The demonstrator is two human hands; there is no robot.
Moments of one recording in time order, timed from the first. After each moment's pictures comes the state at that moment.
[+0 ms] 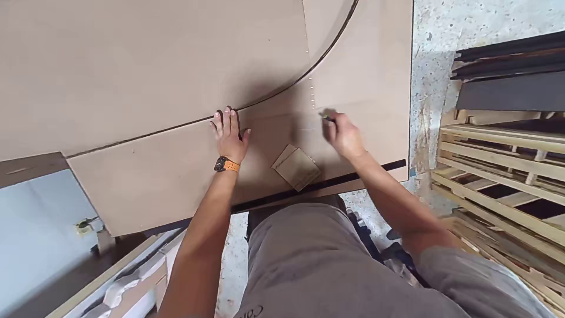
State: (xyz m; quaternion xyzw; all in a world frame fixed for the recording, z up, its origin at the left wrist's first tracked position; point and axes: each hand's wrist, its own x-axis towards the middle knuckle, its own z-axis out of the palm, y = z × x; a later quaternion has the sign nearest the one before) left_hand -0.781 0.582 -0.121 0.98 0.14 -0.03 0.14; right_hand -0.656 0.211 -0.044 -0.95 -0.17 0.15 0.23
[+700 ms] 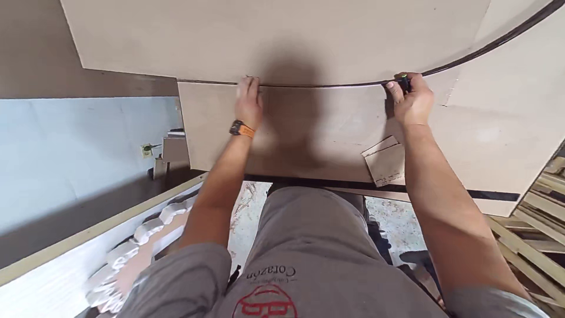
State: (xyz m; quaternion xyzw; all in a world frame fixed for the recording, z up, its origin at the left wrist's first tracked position) left_hand -0.871 0.816 -0.070 0.95 0.24 -0.06 0.16; right_hand -0.639 0.411 -0.082 -0.95 -0.12 0.15 0.26
